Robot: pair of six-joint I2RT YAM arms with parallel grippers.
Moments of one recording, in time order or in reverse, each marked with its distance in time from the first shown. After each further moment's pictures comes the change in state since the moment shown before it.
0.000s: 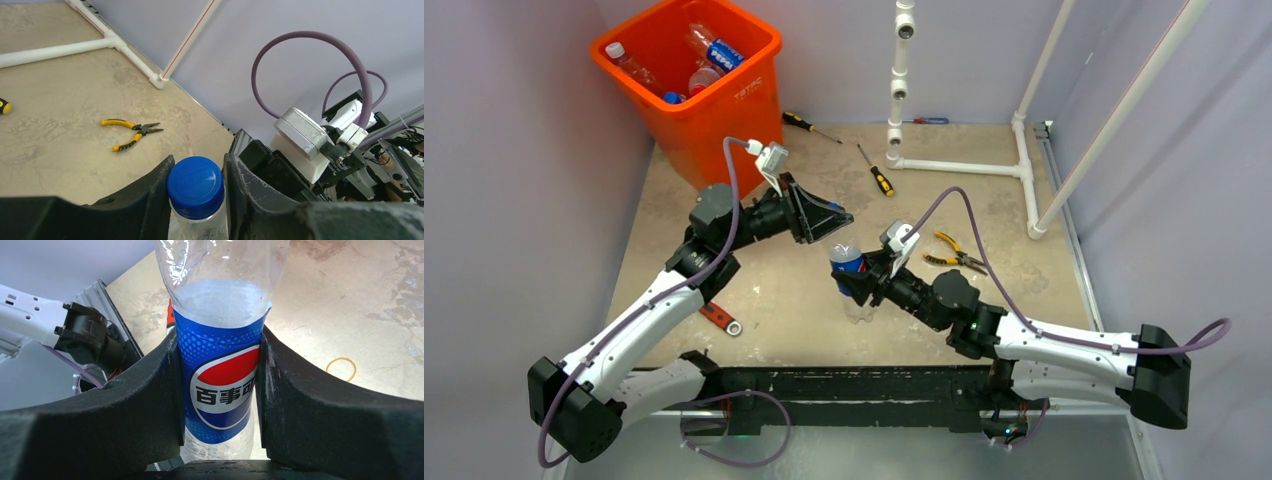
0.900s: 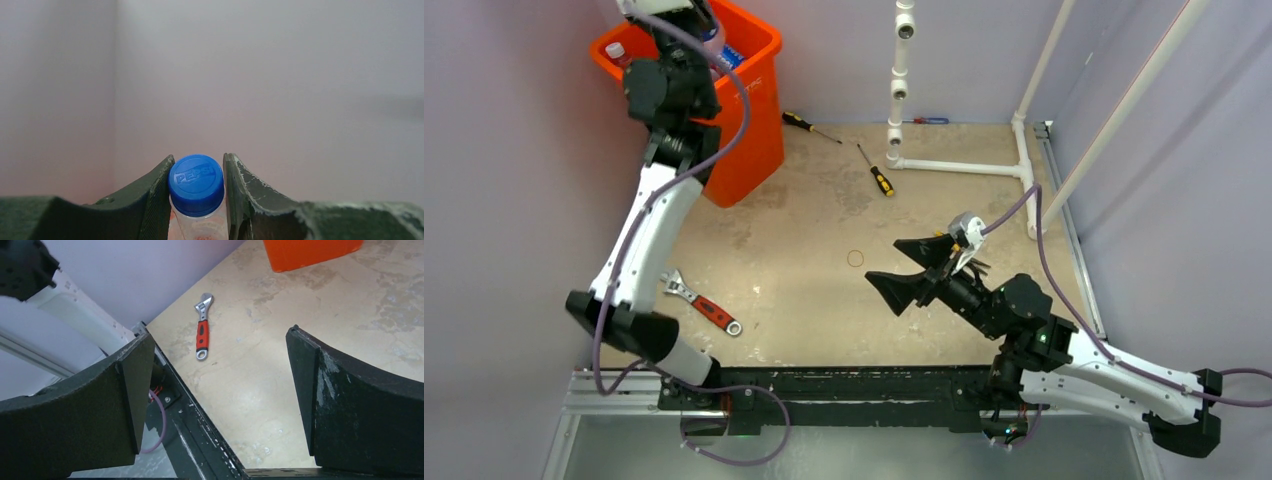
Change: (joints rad) left arm 0.182 0.459 0.974 0.239 -1.040 0.951; right arm 0.002 -0.351 0.119 -0.377 0.045 0.097
